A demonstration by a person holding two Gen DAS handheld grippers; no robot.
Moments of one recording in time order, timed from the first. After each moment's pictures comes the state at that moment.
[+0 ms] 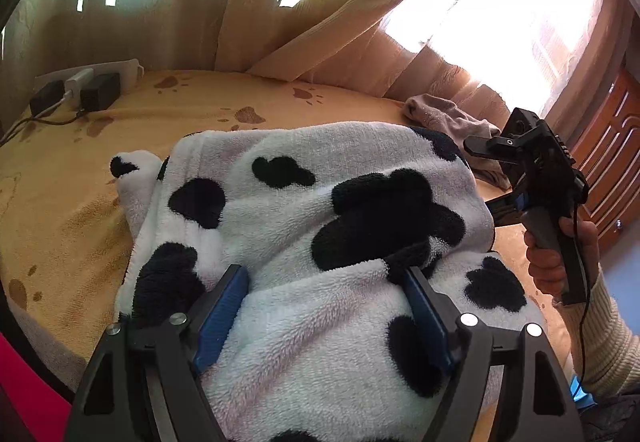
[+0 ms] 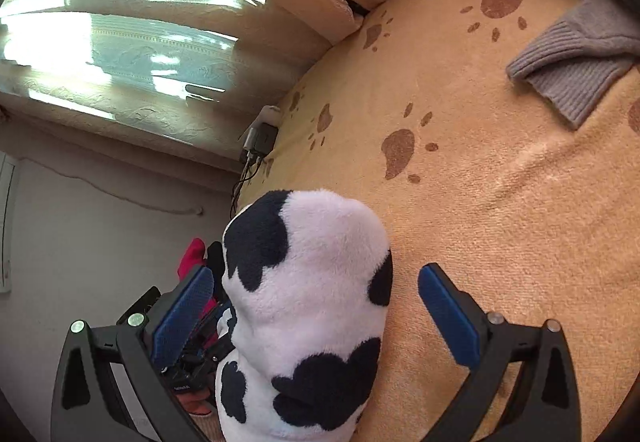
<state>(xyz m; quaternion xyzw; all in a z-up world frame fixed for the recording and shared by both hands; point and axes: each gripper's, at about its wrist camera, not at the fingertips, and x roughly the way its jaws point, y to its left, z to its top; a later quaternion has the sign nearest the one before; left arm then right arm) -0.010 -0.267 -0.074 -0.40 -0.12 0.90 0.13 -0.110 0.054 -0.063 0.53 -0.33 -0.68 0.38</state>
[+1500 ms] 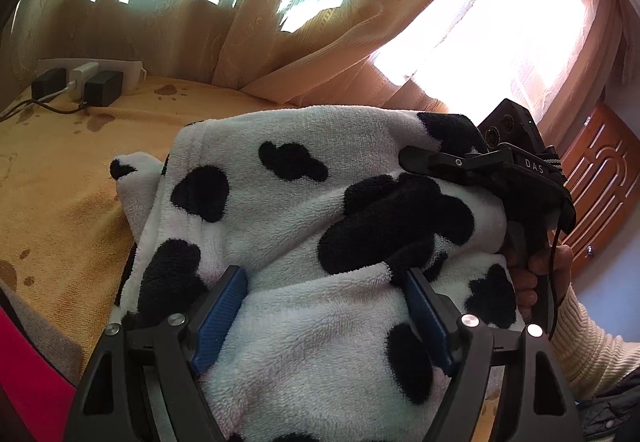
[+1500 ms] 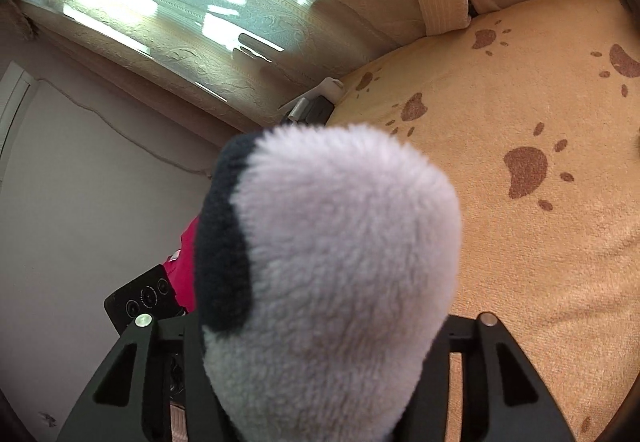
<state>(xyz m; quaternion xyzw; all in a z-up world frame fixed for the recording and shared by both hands) 0.012 -0.282 -0.061 -0.35 -0.17 0.91 0.16 -0.073 -0.012 -0.012 0.46 -0.24 -0.72 0.47</state>
